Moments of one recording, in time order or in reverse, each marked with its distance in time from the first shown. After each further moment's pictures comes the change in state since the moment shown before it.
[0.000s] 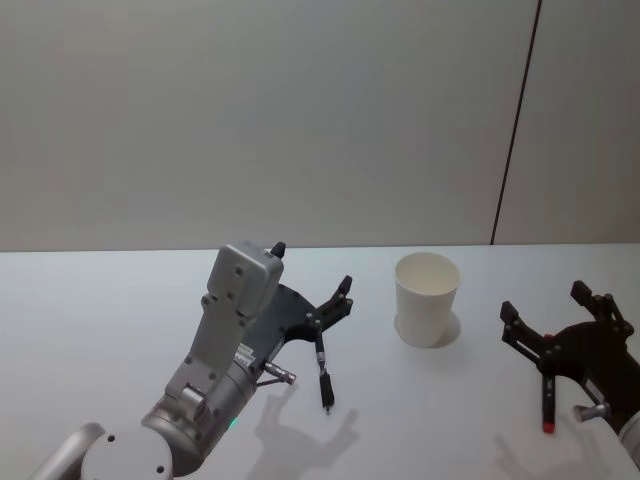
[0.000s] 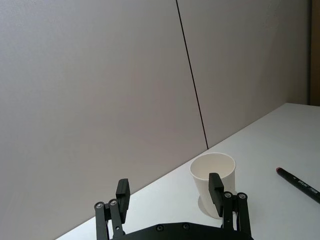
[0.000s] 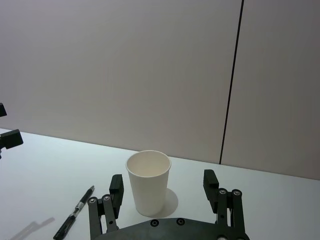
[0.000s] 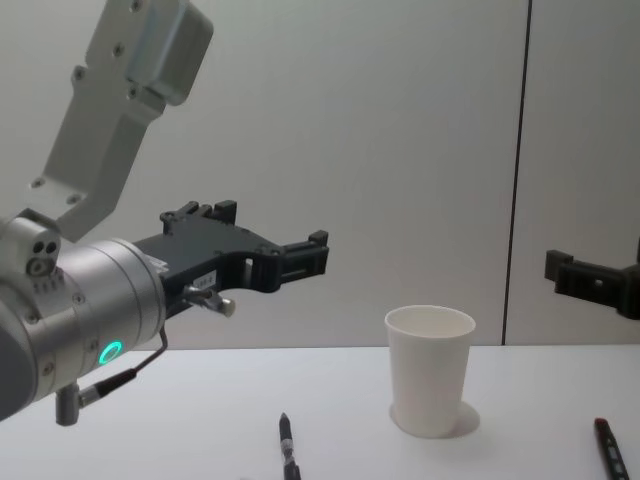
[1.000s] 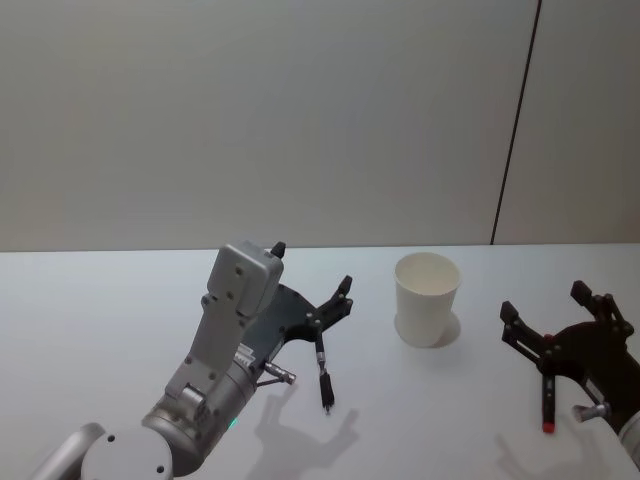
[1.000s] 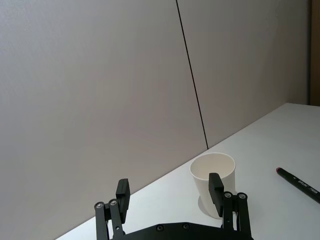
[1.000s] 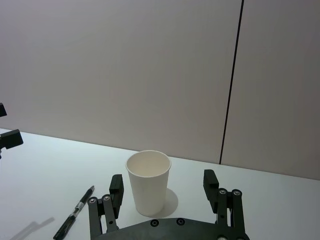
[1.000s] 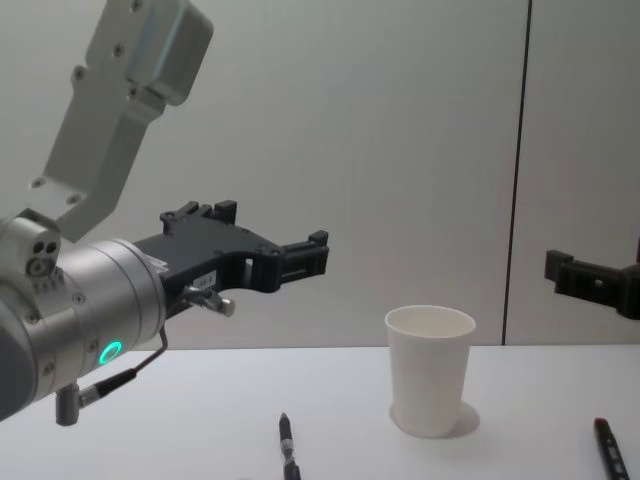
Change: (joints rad) left arm 0.000 0.000 0.000 0.000 0.000 0.000 0.000; right arm 0.000 0.000 0.000 0.000 0.000 0.000 0.000
